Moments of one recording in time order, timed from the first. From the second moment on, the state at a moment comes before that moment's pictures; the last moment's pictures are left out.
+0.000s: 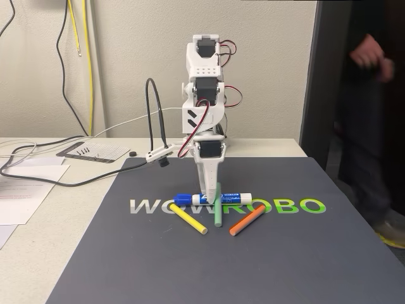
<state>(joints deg) -12.0 76.8 96.5 53.9 -12.3</state>
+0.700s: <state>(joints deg) -12.2 76.8 96.5 54.9 -12.2</state>
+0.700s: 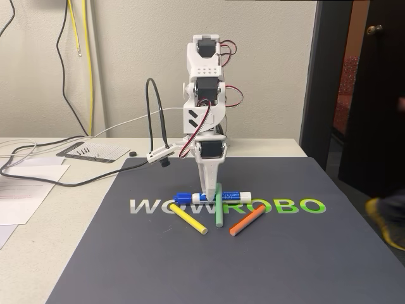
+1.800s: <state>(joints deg) -12.1 84.9 96.5 64.3 -12.1</state>
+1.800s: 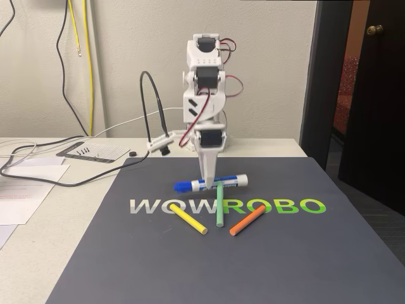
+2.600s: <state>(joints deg) -10.0 88.2 59.6 99.9 -8.3</state>
